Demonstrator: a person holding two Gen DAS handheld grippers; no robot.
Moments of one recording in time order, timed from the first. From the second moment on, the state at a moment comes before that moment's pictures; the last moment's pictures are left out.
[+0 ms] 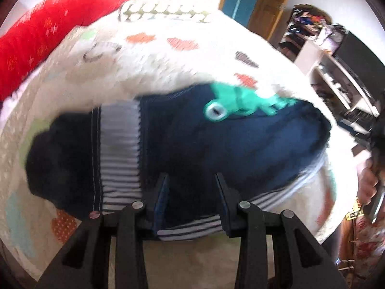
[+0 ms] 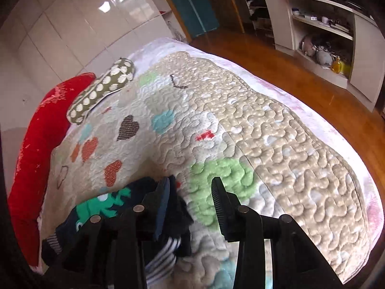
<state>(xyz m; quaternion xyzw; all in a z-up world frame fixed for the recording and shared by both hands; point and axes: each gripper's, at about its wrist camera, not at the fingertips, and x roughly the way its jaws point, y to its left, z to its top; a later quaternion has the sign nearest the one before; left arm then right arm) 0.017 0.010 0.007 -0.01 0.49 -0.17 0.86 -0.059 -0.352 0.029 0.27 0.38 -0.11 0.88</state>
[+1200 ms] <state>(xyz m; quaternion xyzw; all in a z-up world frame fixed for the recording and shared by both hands) 0.139 -0.297 -0.023 0.13 0.58 -0.42 0.68 -0.110 -0.310 -0.019 0.27 0.39 -0.04 0.88</state>
